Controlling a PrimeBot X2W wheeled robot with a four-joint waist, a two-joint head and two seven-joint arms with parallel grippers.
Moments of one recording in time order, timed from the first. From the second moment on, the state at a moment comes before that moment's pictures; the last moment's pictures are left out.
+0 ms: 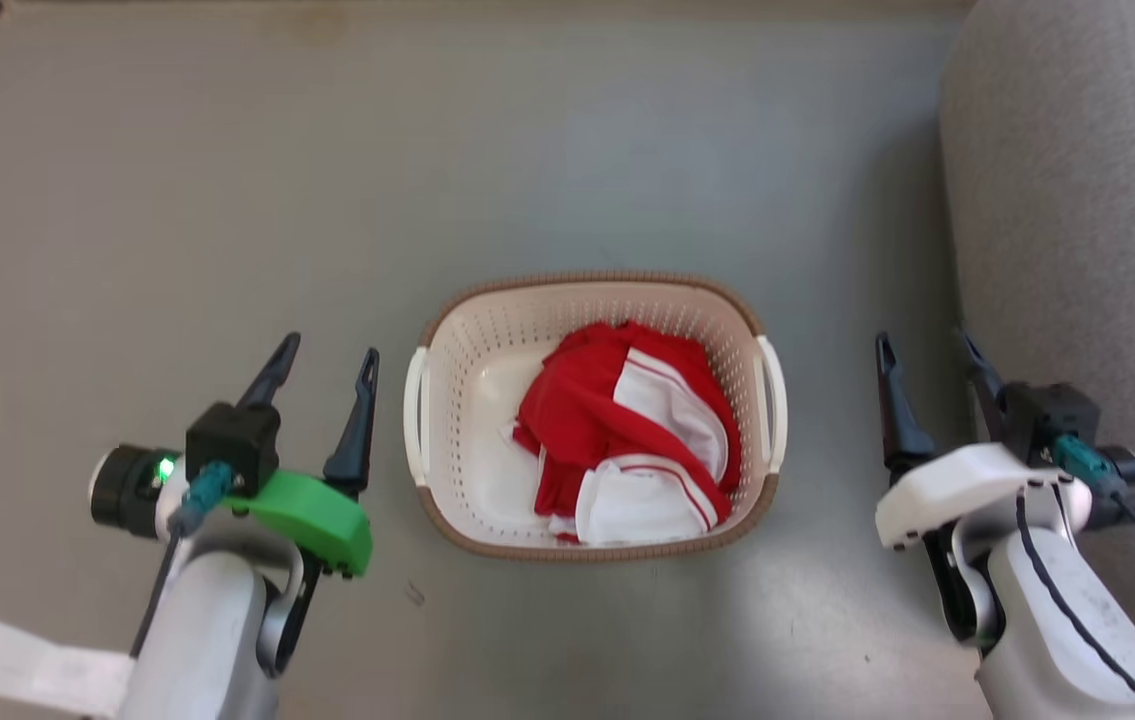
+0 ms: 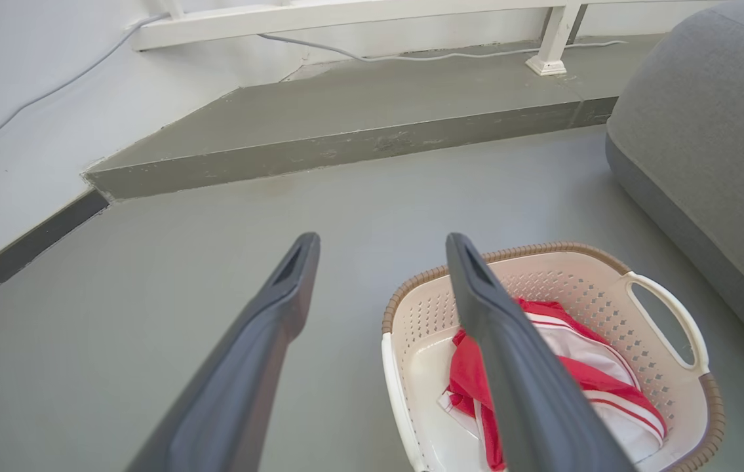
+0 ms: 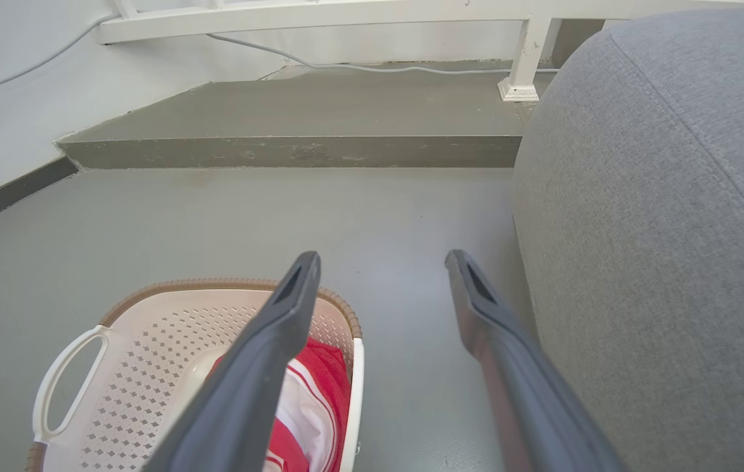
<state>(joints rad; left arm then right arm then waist) -0.32 0.10 -0.31 0.38 -0.21 -0.08 -0.24 -0.20 -0.10 0.18 0.37 0.18 -0.06 -0.25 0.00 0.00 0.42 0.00</state>
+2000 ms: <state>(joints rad) -0.90 0.04 -0.54 0.96 -0.44 -0.13 -0.14 -0.74 -0.07 0.30 0.89 0.18 0.01 -0.25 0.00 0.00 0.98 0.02</state>
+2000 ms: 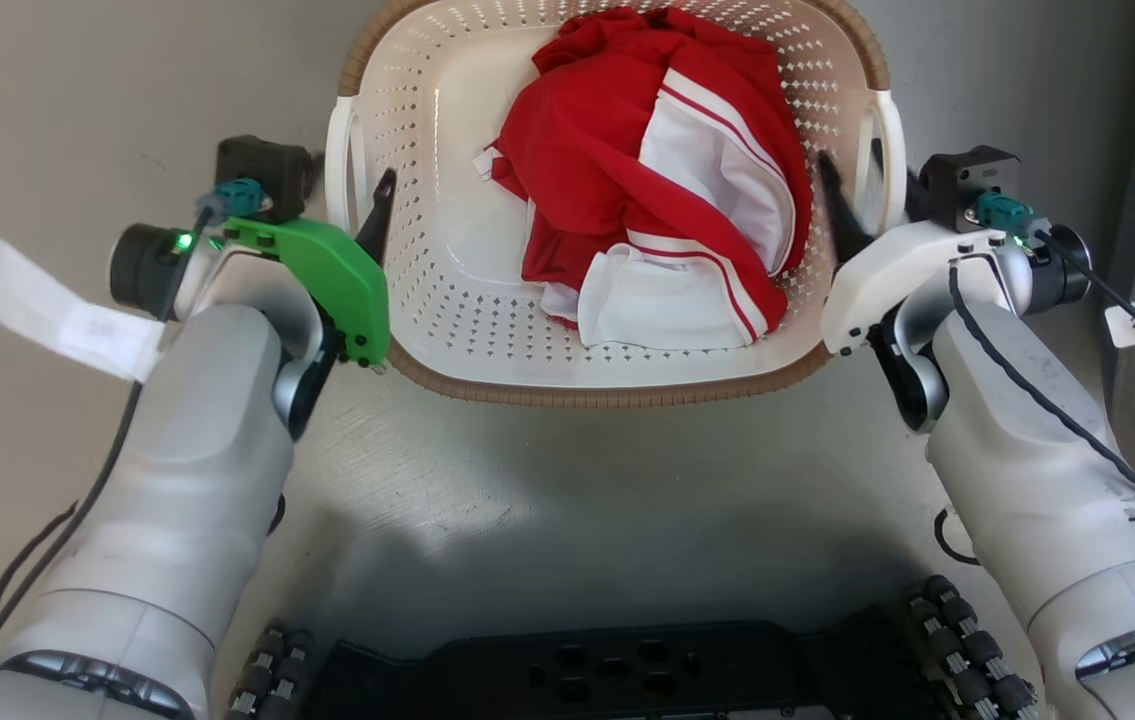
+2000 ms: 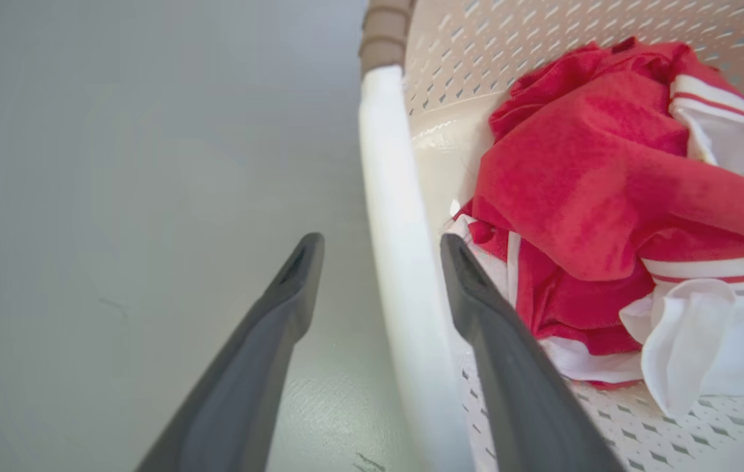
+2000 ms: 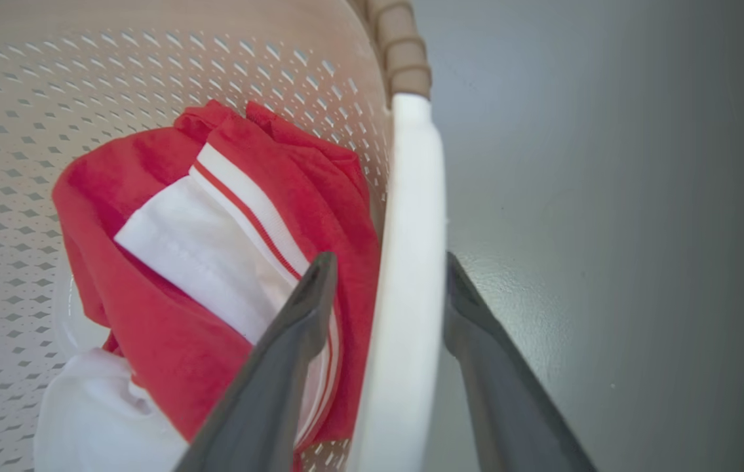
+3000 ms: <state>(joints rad) -0.91 0.02 -0.67 1.06 -0.66 -0.12 -0.06 -0.78 -0.04 0.34 1.08 0.25 0.08 -0.24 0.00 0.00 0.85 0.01</state>
